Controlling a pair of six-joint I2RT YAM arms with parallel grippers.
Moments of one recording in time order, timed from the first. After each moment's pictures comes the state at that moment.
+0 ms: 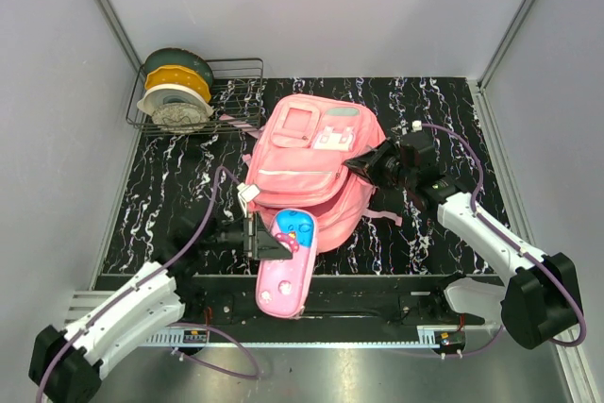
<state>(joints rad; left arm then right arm) -0.59 0.61 0.34 -0.04 0.88 -1.00 0.43 1.18 0.80 -0.06 -0.25 1.21</state>
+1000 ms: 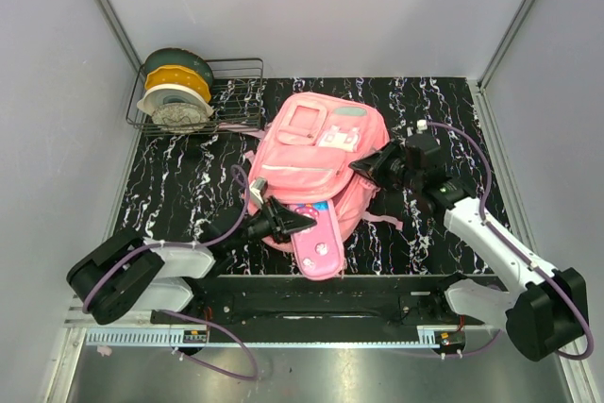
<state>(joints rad) -0.75 1.28 0.14 1.09 0.42 -1.55 0.43 1.11 0.82 -0.16 -0.23 1.14</state>
